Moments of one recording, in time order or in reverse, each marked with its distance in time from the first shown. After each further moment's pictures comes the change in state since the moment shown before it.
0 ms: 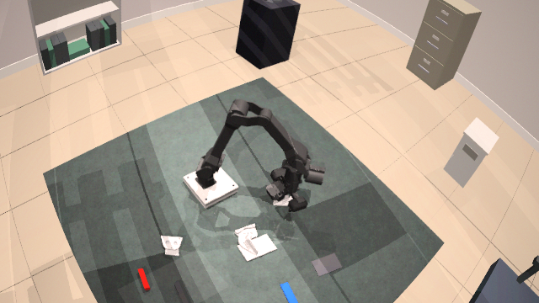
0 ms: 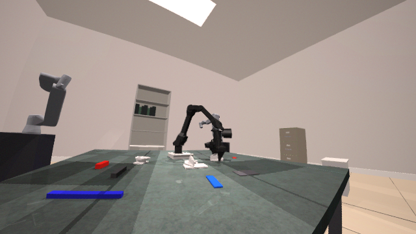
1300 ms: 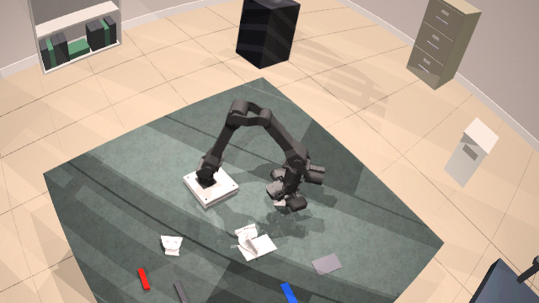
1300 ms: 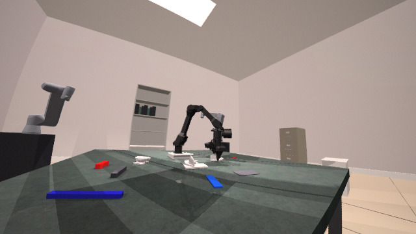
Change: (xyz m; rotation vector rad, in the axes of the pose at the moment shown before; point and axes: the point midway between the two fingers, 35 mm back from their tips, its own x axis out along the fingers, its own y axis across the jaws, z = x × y) arm 0.000 -0.001 0.000 0.000 0.000 -0.005
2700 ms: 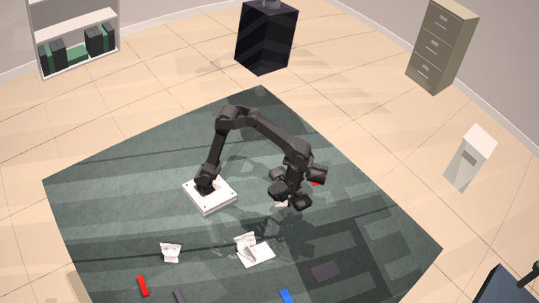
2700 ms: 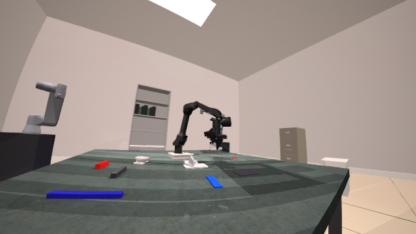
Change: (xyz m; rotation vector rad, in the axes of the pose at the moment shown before) arm -0.078 0.019 0.015 -0.136 0.004 0.004
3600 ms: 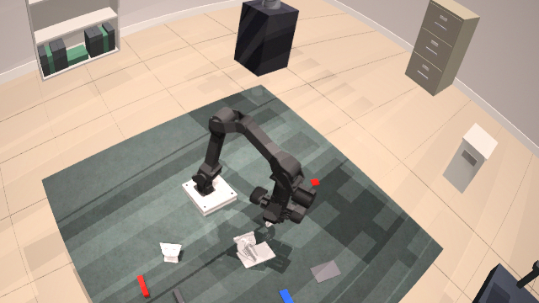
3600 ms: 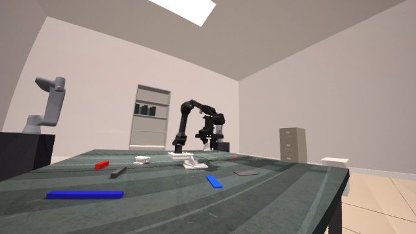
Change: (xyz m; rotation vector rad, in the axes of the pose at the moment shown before) arm -0.001 0.042 0.079 -0.527 -0.008 0.000
